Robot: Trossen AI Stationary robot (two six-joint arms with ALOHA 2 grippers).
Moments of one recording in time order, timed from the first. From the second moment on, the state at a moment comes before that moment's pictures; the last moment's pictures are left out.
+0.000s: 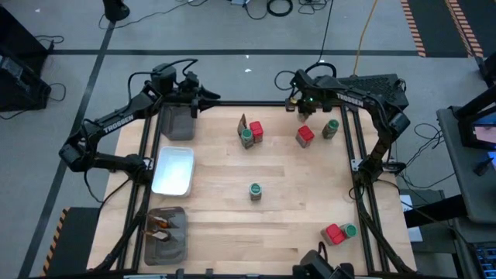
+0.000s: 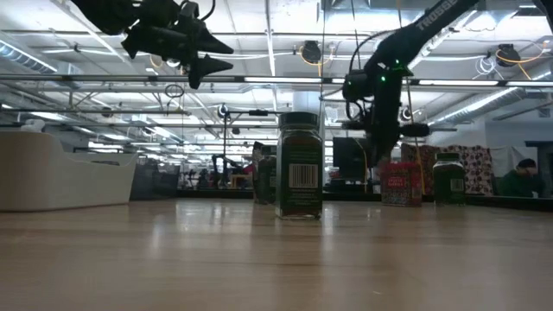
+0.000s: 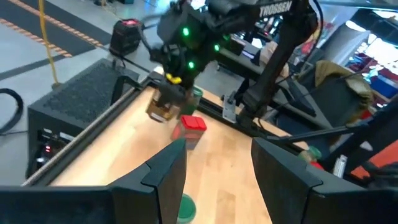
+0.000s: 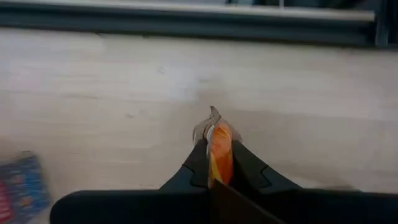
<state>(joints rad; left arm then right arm) 0.85 1.23 0.94 0.04 0.81 -0.24 -0.81 1.74 1.33 -0.89 0.10 0.73</state>
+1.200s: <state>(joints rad) 0.61 1.23 0.94 -0.18 0.72 -0.29 -0.33 1.83 1.42 -0.81 -0.02 0.86</state>
